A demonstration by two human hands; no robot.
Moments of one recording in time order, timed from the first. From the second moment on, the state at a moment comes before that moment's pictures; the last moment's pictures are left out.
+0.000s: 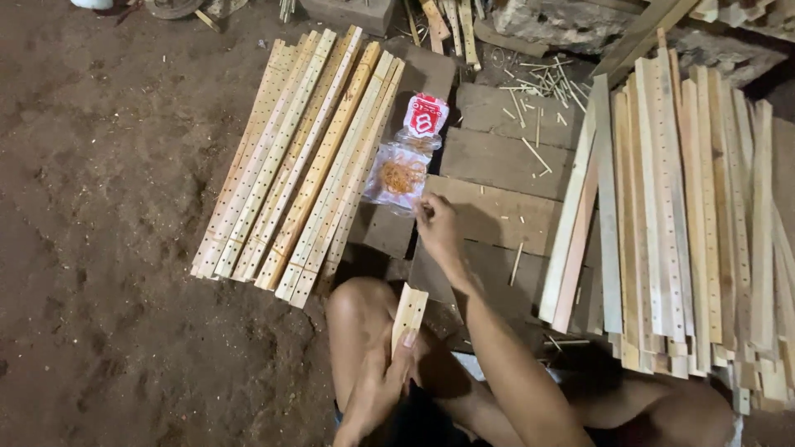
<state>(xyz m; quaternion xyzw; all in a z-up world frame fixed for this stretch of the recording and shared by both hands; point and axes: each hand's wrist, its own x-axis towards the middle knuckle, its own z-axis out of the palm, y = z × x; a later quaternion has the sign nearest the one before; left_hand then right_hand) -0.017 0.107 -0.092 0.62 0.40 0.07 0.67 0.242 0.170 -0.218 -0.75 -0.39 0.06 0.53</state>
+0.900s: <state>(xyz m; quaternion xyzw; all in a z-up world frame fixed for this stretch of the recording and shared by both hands) -0.012 0.126 -0.077 0.63 0.34 0.04 0.70 0.284 0.238 -0.174 -0.63 -0.23 0.32 0.66</state>
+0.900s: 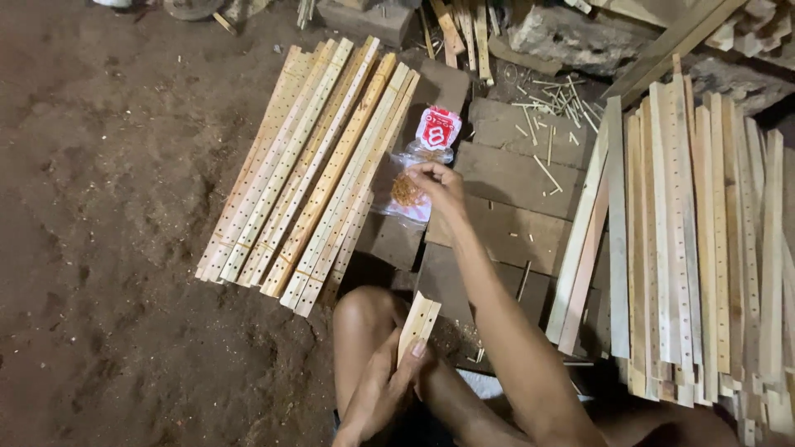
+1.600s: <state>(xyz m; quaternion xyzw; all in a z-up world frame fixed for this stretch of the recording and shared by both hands) -0.008 0.079 -0.027 0.67 0.28 0.15 0.67 0.170 -0.002 -0.107 -0.67 -0.06 0.37 0.64</state>
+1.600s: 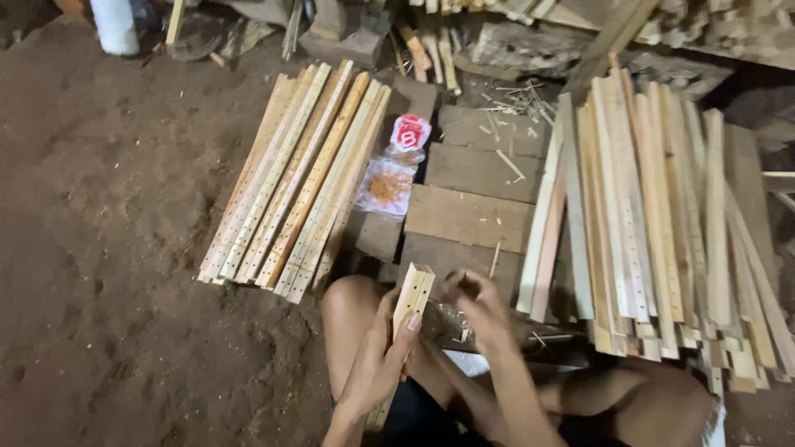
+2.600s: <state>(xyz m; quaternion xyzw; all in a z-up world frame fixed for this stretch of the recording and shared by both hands) 0.015 0.005 -0.023 0.77 0.15 0.05 0.62 0.140 -0.150 -0.144 -0.14 -0.11 0.42 0.89</state>
